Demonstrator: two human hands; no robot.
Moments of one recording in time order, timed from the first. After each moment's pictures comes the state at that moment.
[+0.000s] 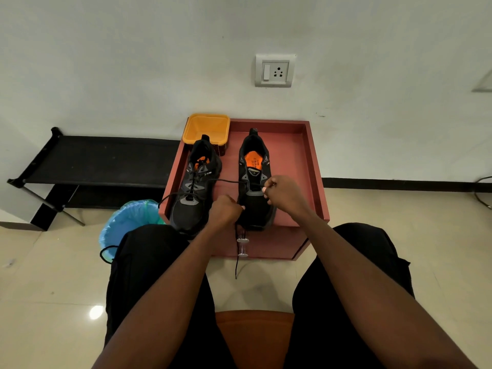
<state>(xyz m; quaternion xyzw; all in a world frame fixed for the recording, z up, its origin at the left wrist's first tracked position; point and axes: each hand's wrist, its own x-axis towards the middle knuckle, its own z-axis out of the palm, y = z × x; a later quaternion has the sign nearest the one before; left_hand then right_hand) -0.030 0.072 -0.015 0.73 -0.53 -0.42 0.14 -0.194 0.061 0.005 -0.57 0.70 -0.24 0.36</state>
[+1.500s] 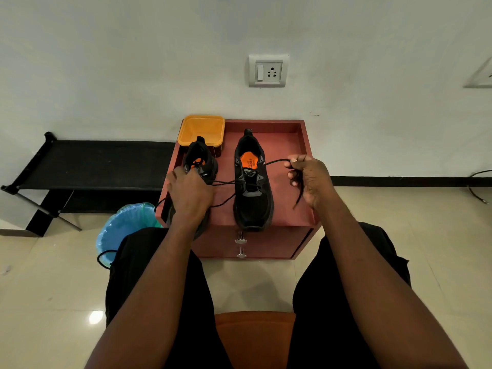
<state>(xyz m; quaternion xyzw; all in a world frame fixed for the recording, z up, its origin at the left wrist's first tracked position) 0.016 0.057 0.034 0.75 -0.63 -0.10 0.17 -0.238 0.060 0.051 -0.27 0.58 -0.54 0.54</state>
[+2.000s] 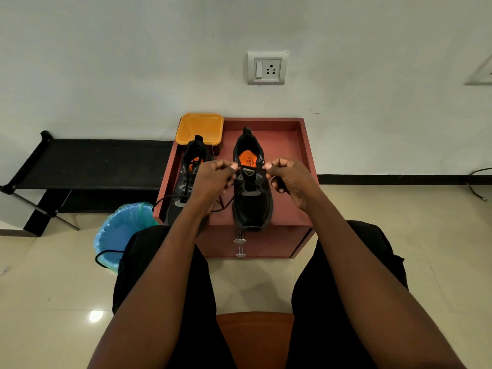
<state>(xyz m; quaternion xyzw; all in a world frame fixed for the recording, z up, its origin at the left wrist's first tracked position) -0.019 0.047 0.045 0.56 -0.51 -0.51 0.41 -0.216 0.062 0.049 -0.41 0.58 -0.43 0.56</state>
